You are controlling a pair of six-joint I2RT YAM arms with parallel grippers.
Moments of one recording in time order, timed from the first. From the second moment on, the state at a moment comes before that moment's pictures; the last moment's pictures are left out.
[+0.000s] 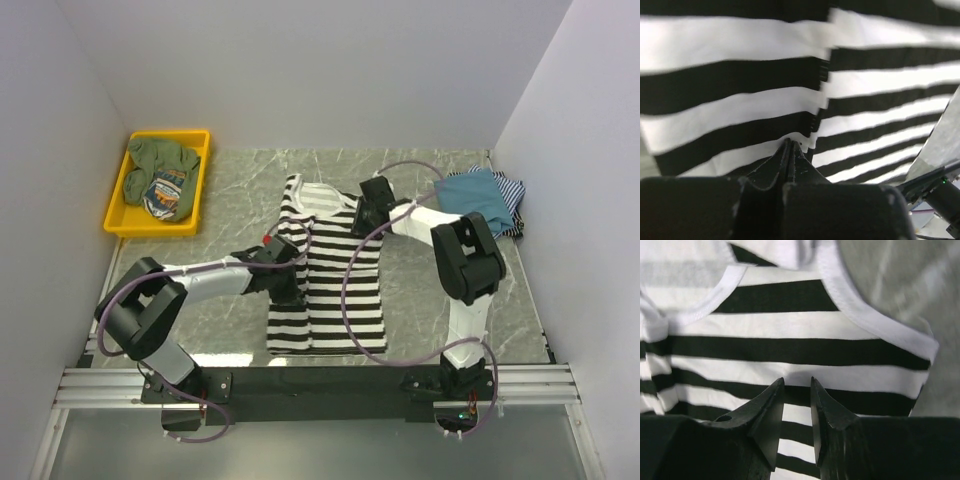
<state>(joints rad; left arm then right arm) -0.75 1.59 0.79 -0.26 0.10 -0.97 0.40 2.00 1.30 -0.24 0.04 0.60</state>
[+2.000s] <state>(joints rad) -1.11 1.54 0.78 -0.38 0.03 -0.89 0.27 2.00 1.40 -0.34 0.21 0.62</state>
